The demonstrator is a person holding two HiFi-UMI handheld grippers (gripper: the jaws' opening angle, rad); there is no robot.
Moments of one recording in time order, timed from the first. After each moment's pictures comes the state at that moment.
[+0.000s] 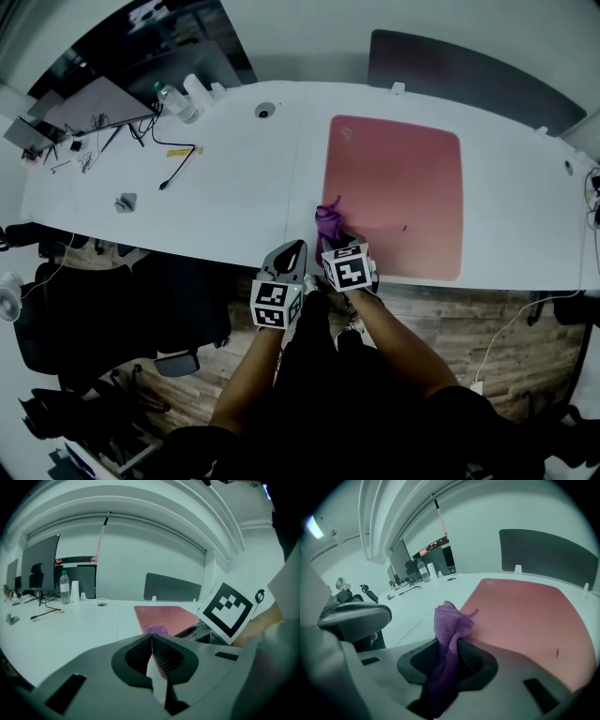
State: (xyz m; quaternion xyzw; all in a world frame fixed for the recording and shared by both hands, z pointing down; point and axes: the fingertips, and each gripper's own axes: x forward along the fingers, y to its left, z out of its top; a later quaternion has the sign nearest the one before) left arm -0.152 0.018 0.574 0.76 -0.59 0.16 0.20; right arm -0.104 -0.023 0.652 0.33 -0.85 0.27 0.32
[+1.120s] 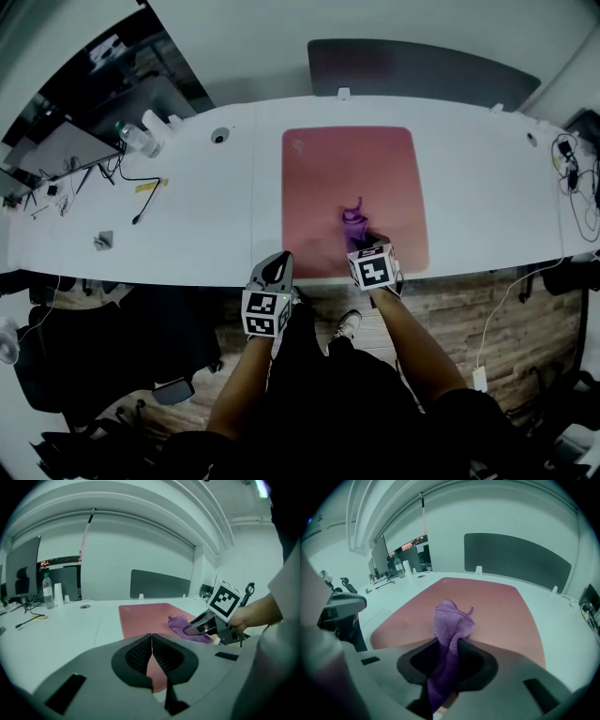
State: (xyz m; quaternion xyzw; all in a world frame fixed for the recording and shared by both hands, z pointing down) left arm -0.099 0.008 0.579 0.79 -0.55 0.19 0.19; right arm 0.058 -0.058 0.658 0.43 -0.79 0.24 0.36
